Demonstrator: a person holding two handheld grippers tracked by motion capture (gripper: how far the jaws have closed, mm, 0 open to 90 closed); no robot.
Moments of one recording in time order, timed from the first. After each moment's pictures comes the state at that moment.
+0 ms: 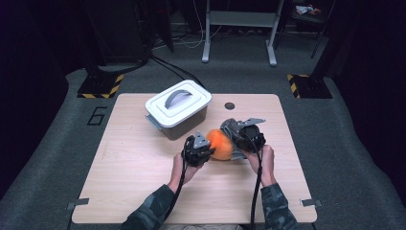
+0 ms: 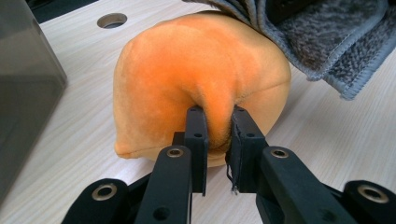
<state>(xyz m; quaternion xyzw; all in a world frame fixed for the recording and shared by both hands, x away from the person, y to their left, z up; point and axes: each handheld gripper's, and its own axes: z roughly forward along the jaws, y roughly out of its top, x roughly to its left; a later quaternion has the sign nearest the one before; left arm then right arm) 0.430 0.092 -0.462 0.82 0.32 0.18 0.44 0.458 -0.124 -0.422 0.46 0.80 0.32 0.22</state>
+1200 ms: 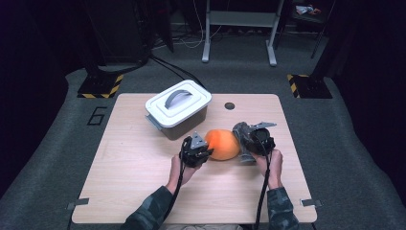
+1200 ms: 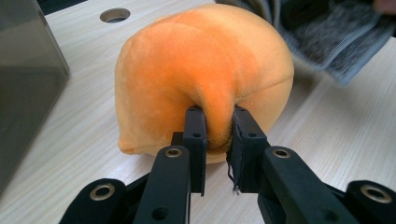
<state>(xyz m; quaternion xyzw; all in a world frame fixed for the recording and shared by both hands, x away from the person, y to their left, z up) 0.428 0.099 -0.466 0.82 0.33 0.17 0.44 0.458 -0.155 -0.438 0.50 0.77 0.31 0.22</state>
